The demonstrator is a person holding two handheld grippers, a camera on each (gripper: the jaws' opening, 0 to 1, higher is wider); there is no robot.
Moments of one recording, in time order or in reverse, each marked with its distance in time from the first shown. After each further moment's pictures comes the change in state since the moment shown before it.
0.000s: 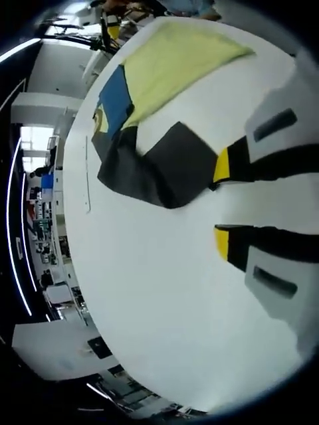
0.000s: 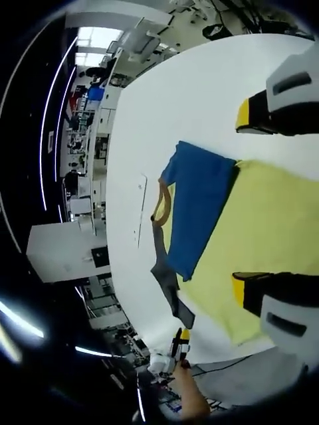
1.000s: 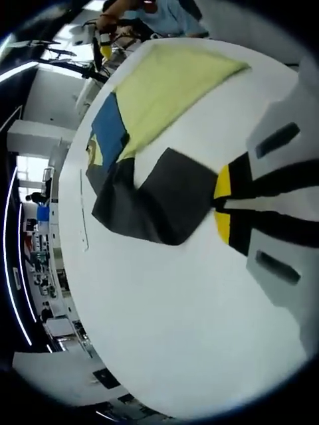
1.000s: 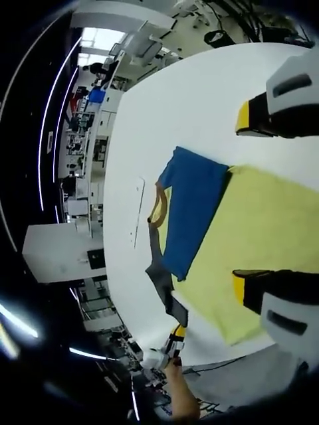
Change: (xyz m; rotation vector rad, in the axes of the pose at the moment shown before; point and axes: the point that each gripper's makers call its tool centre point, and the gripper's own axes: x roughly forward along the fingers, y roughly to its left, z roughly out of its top) left arm 0.014 -0.030 0.006 0.034 0.034 -0.210; right arm -0.017 0.001 -0.004 -0.023 0.021 -0.030
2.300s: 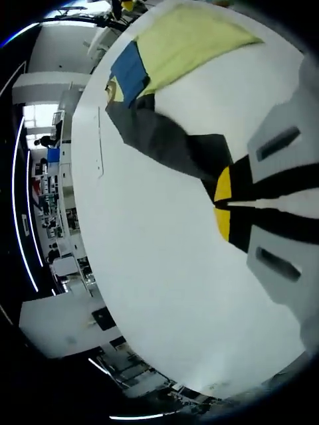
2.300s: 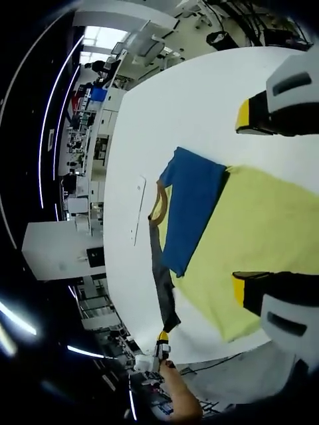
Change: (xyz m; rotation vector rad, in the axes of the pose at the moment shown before) left arm -0.067 0.072 0.019 -0.070 -0.119 0.452; right arm -0.013 0.000 0.001 -0.015 0.004 0.003
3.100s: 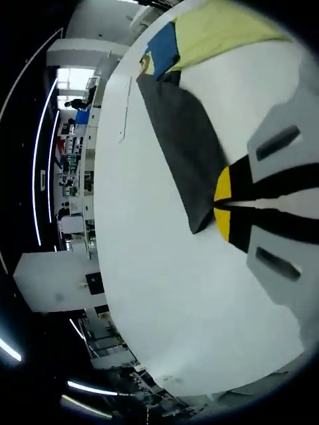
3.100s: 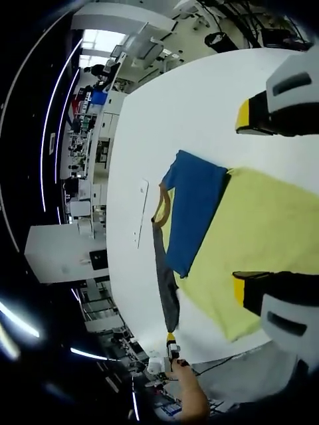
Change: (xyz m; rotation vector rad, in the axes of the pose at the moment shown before) left arm 0.003 0.020 -0.033 -0.209 -0.054 0.138; right arm -0.007 -0.002 0.002 0.012 -0.012 -0.010
